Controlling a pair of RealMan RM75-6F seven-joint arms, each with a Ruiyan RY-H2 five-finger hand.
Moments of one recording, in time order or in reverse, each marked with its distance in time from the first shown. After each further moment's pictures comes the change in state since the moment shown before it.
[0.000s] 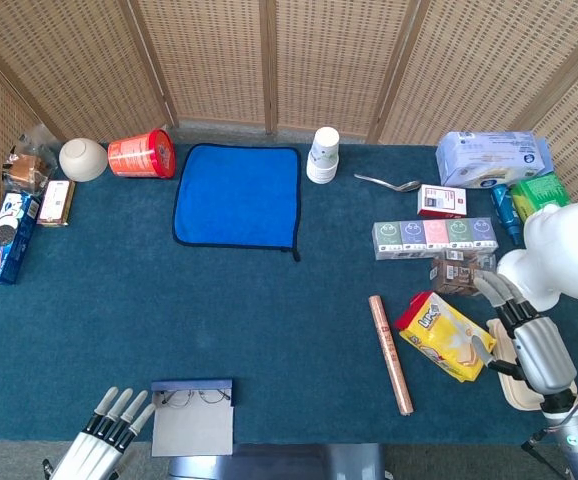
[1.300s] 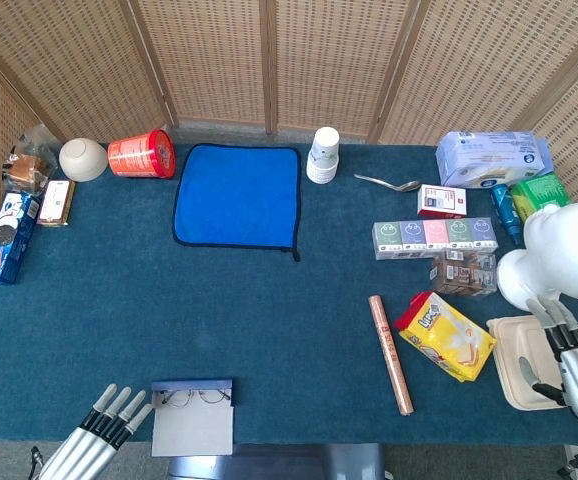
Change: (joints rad) left arm -0.045 0.022 -0.019 0.141 0.045 -0.002 0.105; right arm -0.120 0.019 -0.063 0.095 0.114 0.038 -0.015
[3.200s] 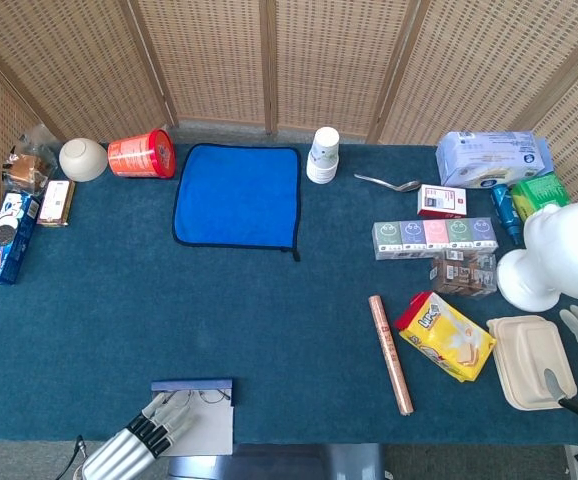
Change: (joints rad) left arm -0.105 -0.121 0.058 0.110 0.074 -0.060 0.014; right arm -0.066 -0.008 0.009 0.103 -0.006 0.088 0.195
